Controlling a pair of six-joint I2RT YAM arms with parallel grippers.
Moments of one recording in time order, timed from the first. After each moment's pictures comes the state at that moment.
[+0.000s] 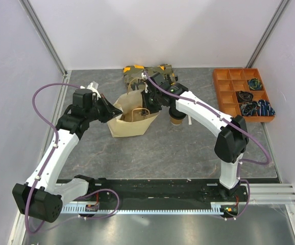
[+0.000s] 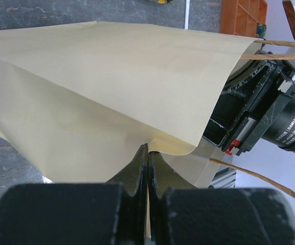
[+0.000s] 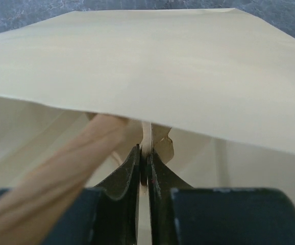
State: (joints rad) left arm -0.25 1.09 1.05 -0.55 0.29 -0.77; right arm 0.74 1.89 1.77 -0.74 -0.15 0.48
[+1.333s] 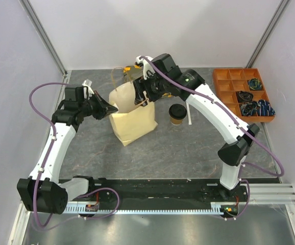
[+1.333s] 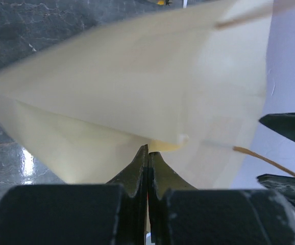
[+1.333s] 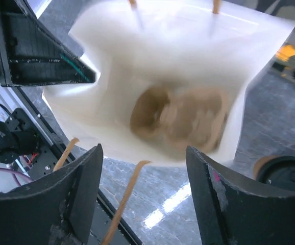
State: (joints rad) left arm -0.09 1.16 1.10 -0.60 0.46 -0.75; right arm 0.76 1.86 2.14 -0.96 -0.20 0.17
